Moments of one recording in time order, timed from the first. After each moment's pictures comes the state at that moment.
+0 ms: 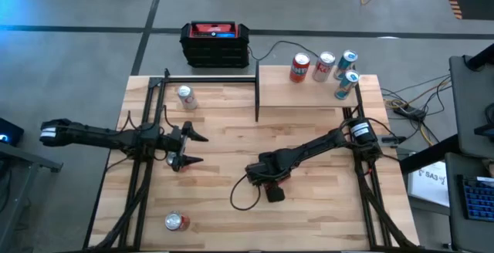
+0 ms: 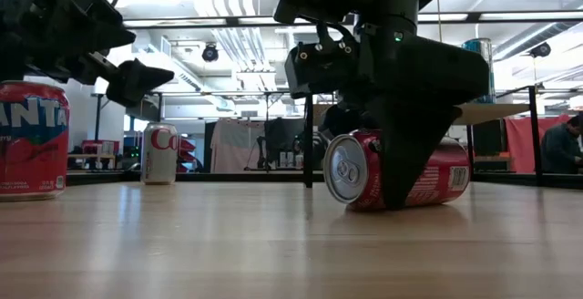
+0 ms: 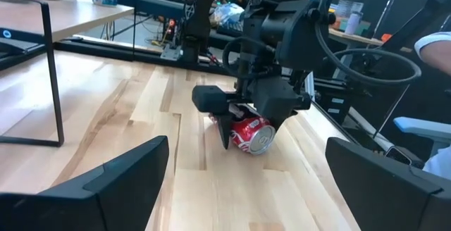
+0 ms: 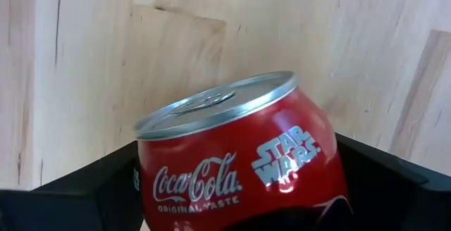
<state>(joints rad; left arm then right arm) 0.02 0.57 0.01 0.50 0.16 -0.20 0.24 2.07 1.45 -0.74 -0.11 0.07</state>
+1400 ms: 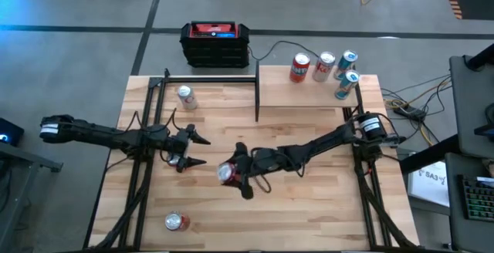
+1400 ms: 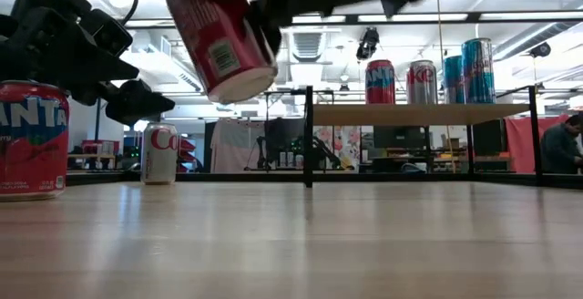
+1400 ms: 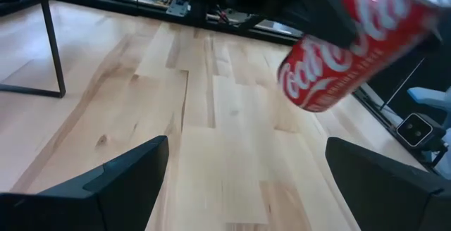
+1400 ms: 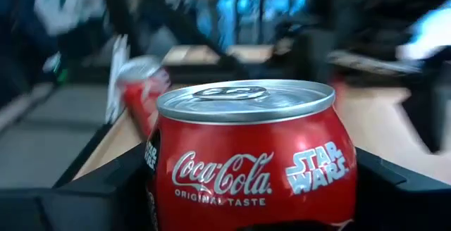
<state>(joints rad) 0.02 0.73 0.02 0.50 0.16 -0.20 0.22 1.95 1.23 0.52 0.03 0.10</state>
